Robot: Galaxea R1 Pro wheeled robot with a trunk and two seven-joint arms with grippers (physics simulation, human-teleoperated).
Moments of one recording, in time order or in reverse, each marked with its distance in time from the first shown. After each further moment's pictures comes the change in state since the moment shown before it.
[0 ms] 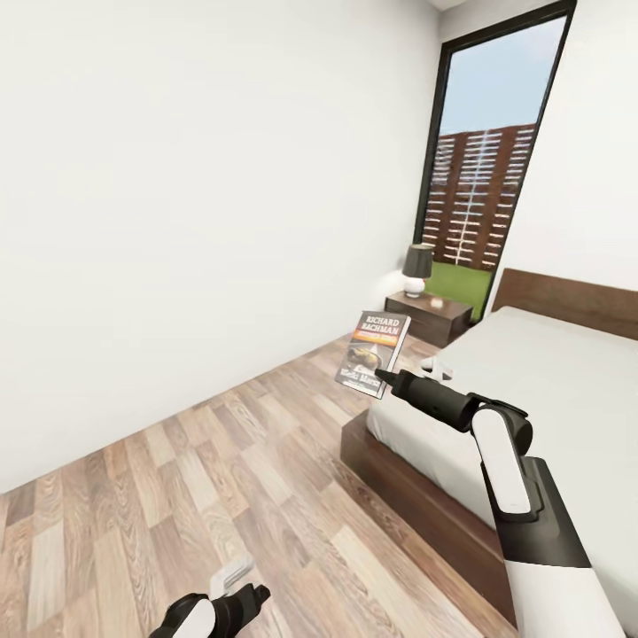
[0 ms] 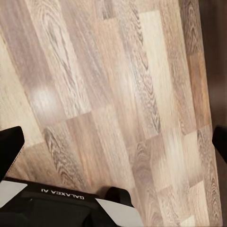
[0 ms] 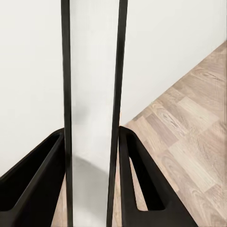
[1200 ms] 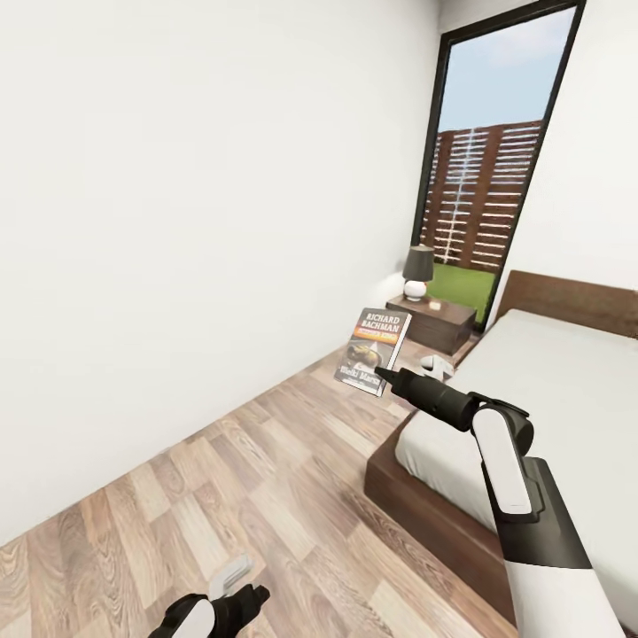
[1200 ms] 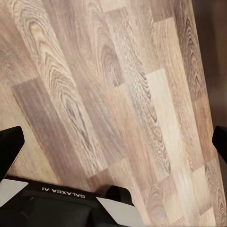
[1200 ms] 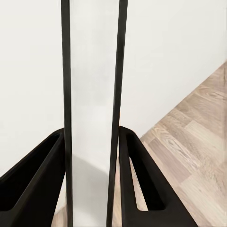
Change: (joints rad) left arm 0.000 0.001 0.001 0.003 0.001 0.003 -0.001; right arm 0.002 0.002 0.001 -0.014 -0.002 -0.005 0.001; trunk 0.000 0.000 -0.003
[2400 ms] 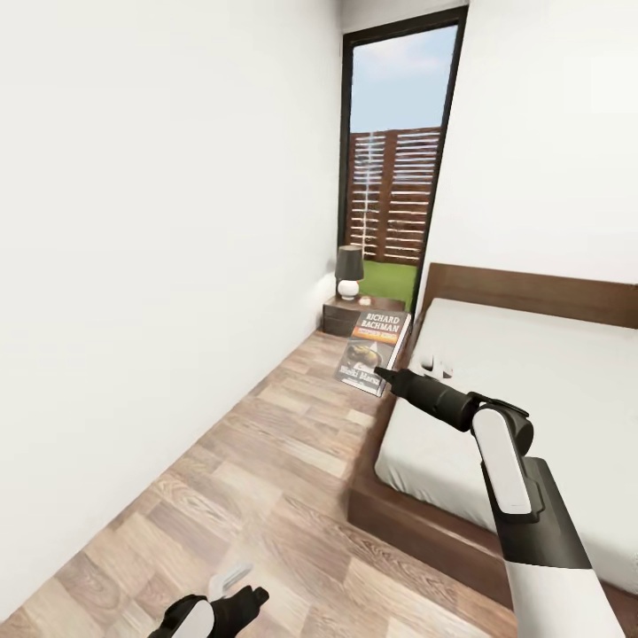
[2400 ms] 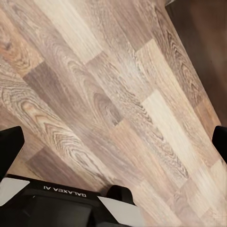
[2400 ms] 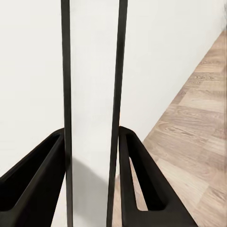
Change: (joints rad) left arm 0.000 0.001 0.001 0.007 0.000 0.000 0.000; right arm 0.000 0.000 0.000 0.000 0.000 0.000 0.000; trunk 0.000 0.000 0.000
